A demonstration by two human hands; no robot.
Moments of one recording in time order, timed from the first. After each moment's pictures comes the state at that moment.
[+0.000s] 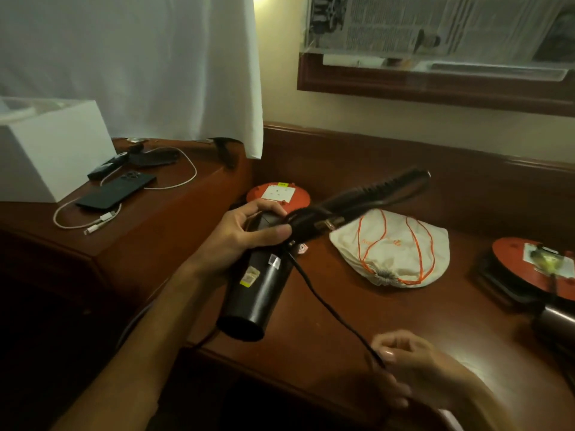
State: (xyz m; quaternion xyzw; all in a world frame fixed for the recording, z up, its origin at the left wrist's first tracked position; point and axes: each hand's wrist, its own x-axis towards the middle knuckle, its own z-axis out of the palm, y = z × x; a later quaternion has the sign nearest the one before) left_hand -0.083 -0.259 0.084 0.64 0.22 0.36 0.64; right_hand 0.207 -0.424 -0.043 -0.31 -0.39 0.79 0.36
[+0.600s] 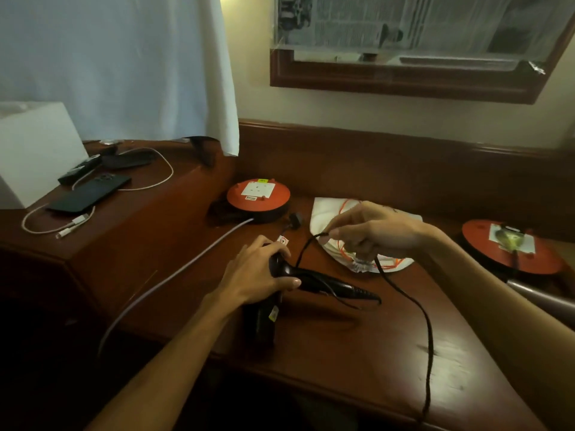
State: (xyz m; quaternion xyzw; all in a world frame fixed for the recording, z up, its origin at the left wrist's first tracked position) left_hand -0.032 -0.248 -0.004 0.87 0.43 0.15 0.19; right_hand 0.219 -0.333 0.098 -0.52 -0.62 0.52 0.28
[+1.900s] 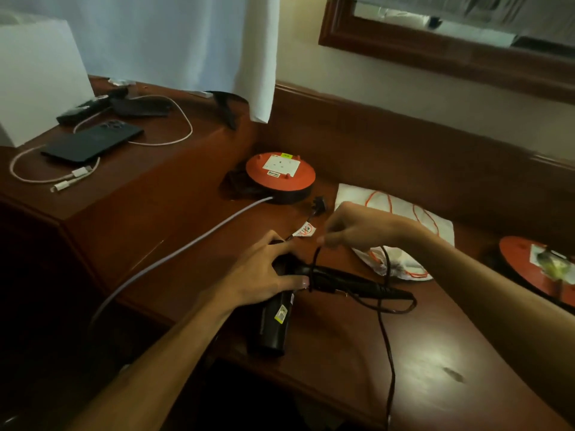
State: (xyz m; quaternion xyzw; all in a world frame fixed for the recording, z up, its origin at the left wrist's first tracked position) left_hand -0.060 -0.229 -0.043 0.83 0.35 0.25 0.35; right_hand 0.162 -0.247 0.071 -0.61 -0.74 0.28 0.00
